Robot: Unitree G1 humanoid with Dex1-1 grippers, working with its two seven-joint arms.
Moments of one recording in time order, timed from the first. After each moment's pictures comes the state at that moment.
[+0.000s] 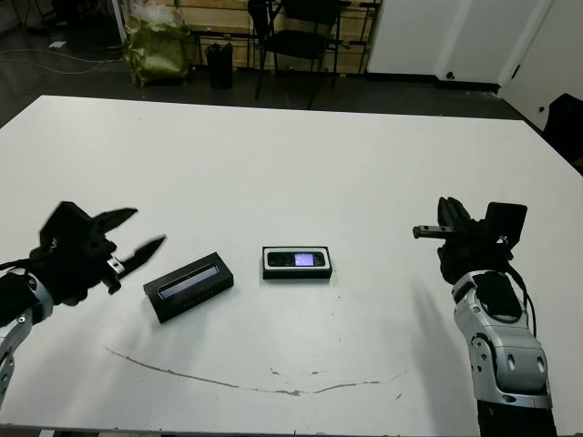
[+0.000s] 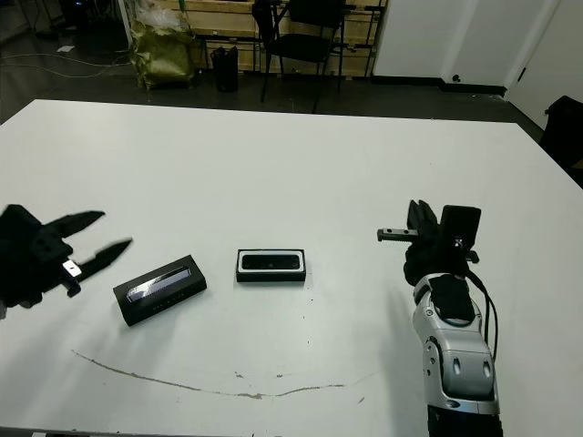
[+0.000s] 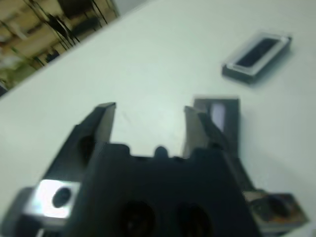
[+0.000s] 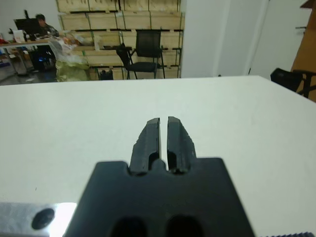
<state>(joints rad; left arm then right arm) 0.08 0.81 0.15 -0.40 -0.23 0.46 -0.69 -0.11 -0.17 -0.14 -0.20 0.13 0.42 -0.01</state>
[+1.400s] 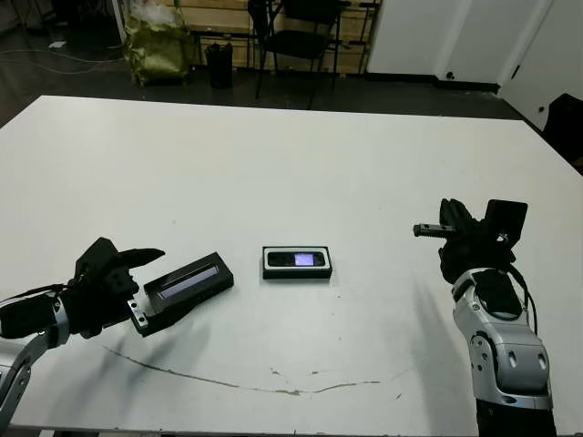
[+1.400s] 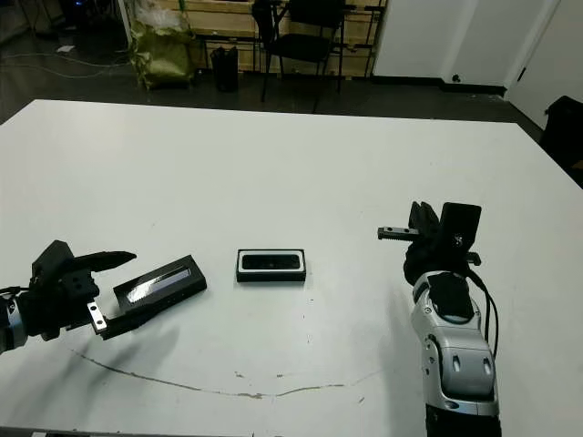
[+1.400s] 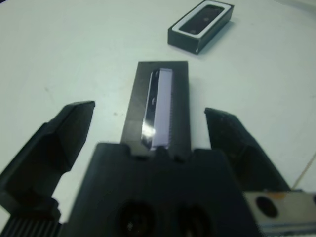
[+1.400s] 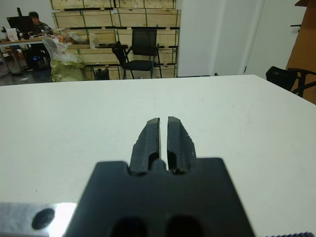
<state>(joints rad) 0.07 0.76 0.03 -0.12 -0.31 0.27 -0.86 -0.11 -0.17 -0.14 -0.24 0.12 0.46 -0.04</state>
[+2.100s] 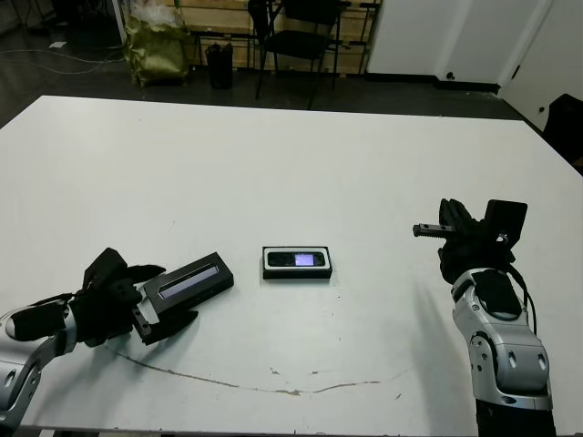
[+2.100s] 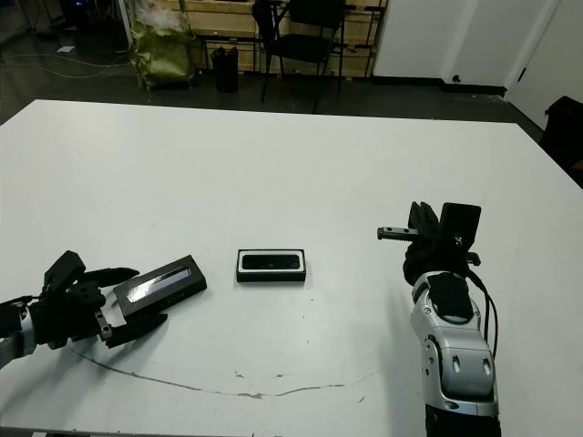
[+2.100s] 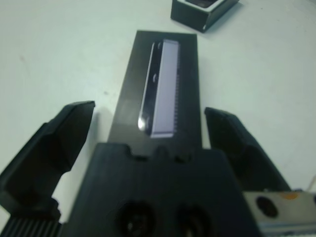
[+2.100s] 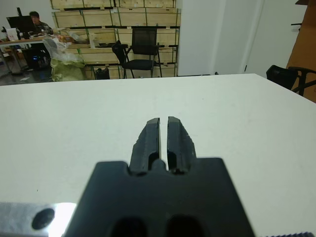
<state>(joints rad) 0.03 0.72 -0.01 0.02 -0.30 0.22 -0.90 -0.11 -0.17 -0.14 -0.24 0.12 0.47 -0.04</state>
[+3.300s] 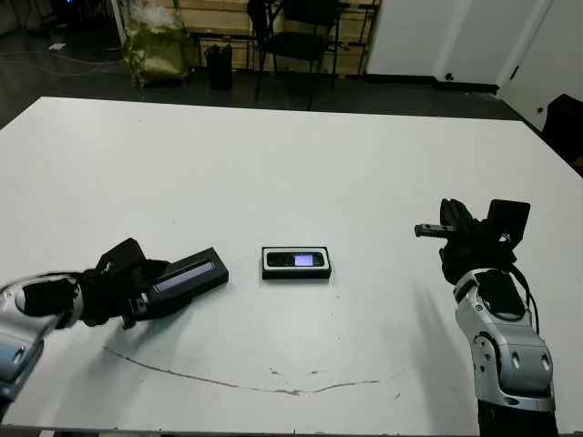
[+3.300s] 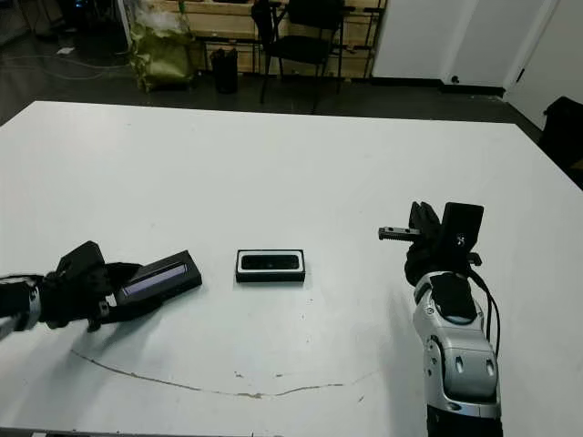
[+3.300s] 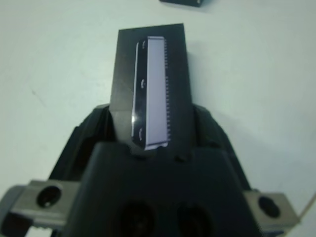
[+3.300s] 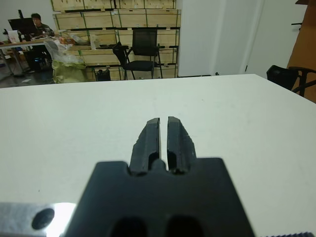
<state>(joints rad) -0.12 0.86 -0.15 0.09 -0.16 0.15 -1.01 -0.11 -0.16 -0.15 -0.25 0.12 0.48 -0.03</state>
